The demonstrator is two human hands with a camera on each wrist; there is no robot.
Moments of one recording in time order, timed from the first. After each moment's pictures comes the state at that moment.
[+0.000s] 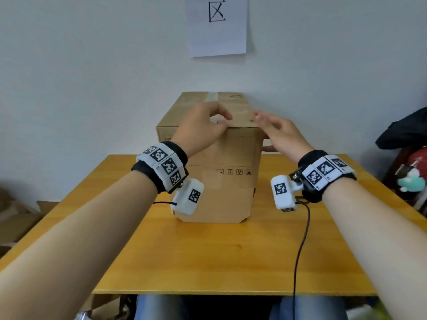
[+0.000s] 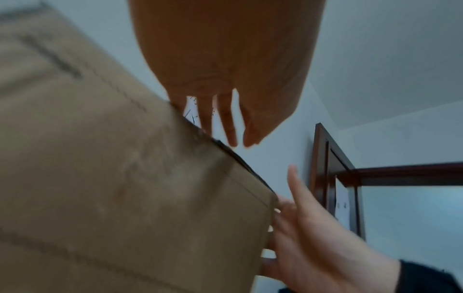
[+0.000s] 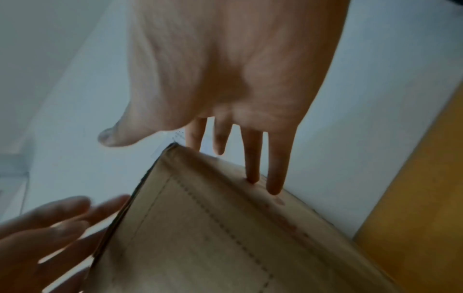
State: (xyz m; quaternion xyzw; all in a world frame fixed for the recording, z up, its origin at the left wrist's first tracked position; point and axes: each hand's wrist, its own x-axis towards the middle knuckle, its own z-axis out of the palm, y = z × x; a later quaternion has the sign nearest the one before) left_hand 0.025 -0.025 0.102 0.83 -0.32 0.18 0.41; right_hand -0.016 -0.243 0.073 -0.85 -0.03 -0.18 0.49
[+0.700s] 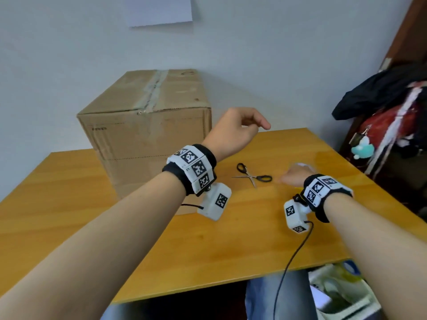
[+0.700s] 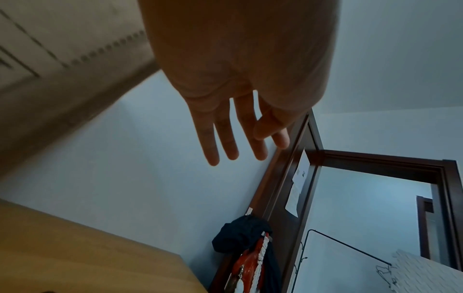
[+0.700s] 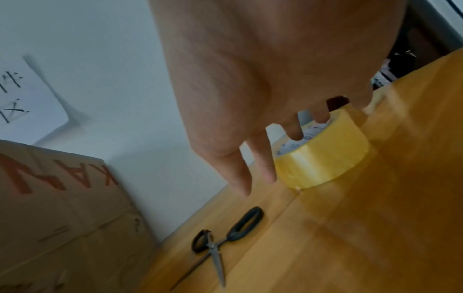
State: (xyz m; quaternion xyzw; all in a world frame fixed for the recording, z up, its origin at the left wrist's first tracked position) left_hand -0.006 -0.184 0.049 0.74 -0.44 -0.01 0.51; right_hand -0.050 -0.406 -0.071 -0.92 0.35 0.10 0.16
